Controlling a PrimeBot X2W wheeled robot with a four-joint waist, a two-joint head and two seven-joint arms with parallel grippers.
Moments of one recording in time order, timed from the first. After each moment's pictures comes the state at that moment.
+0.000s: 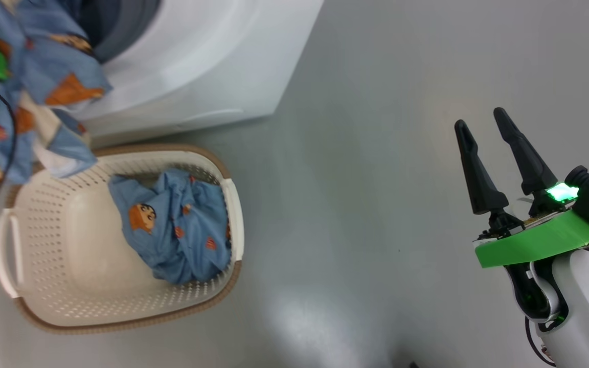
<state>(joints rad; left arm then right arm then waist) -1.26 0.36 -0.27 1.08 -0.57 -0.10 -0.25 -0.37 -0.29 0.26 0.10 0.54 0.13 -0.25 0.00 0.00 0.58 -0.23</state>
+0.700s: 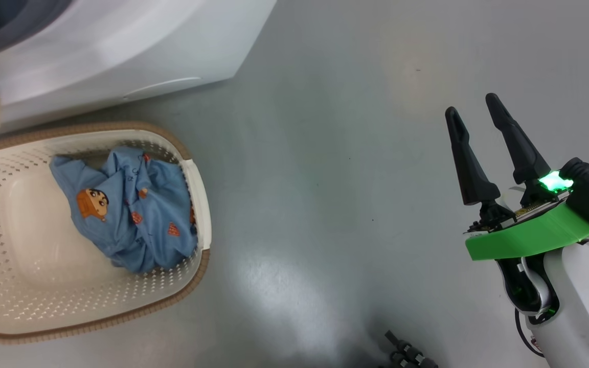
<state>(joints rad) -1.35 0.40 -0.07 0.89 -0.39 -0.06 -0.26 -0.39 -0.25 0.25 0.07 0.50 0.13 -0.25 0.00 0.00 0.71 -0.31</state>
